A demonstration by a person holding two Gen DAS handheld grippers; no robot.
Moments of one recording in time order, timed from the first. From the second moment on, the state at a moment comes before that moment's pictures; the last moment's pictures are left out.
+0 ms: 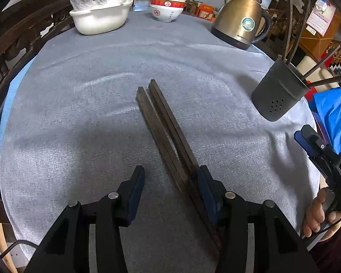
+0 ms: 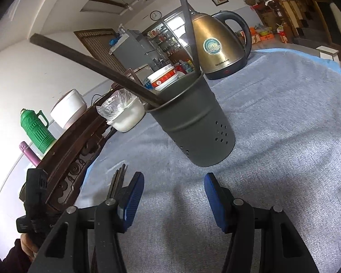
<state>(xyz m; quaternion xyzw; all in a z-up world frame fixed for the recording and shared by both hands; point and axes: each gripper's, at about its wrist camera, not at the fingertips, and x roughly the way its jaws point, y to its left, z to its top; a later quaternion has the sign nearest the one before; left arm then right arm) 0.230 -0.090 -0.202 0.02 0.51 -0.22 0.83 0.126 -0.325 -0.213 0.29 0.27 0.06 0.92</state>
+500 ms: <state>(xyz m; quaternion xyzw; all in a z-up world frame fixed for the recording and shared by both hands) 0.235 -0.079 -0.199 0.05 0.49 -0.25 0.83 0.132 -0.314 -0.213 0.26 0.29 0.04 0.92</state>
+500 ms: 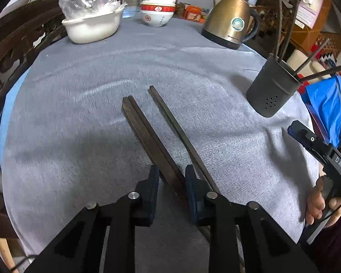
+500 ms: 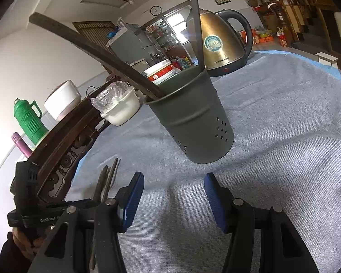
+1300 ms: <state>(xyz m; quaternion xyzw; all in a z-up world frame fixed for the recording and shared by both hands) 0.293 -0.035 -0.180 0.01 0.52 -0.22 0.82 0.127 -0.319 -0.213 0.27 0.28 0.05 0.92</state>
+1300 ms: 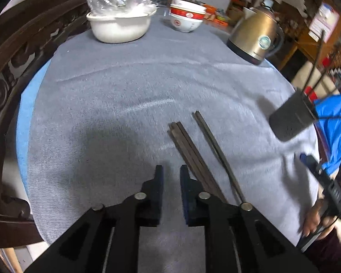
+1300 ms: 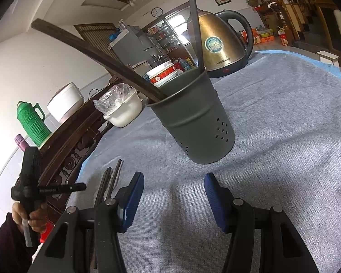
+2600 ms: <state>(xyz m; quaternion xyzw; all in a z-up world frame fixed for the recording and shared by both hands) 0.306 -0.083 -0.202 0.07 0.54 -0.28 0.79 0.125 -0.323 -0.213 0.28 0.27 0.05 0.92</state>
